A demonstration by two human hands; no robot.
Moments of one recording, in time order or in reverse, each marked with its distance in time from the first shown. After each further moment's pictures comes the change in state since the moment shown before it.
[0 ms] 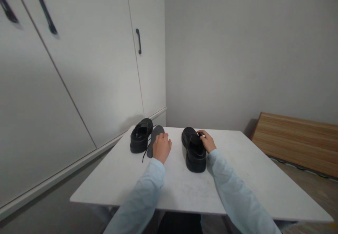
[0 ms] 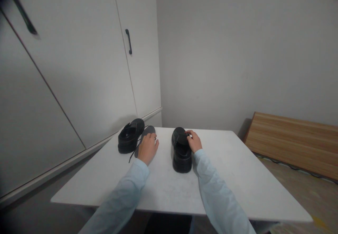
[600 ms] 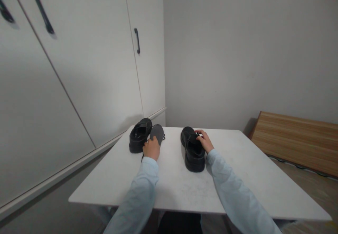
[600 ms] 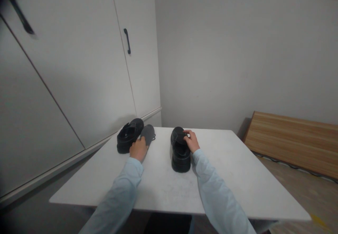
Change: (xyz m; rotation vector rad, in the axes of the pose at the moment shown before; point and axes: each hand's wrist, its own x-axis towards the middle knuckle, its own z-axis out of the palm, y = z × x) left_hand 0.001 -0.032 0.006 0.132 -0.245 -0.287; right_hand 0.003 0.011 0.011 0.184 -0.003 -0.027
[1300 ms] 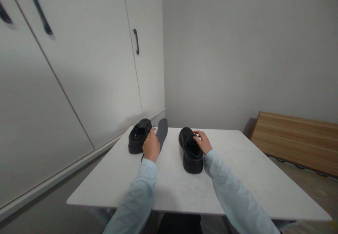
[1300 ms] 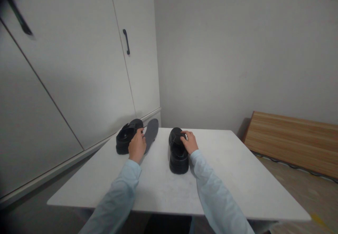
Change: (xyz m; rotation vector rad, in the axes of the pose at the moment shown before) left_hand 0.002 0.004 -0.013 -0.413 0.320 0.074; right_hand -0.004 -0.008 0.002 -0.153 -0.006 -0.128
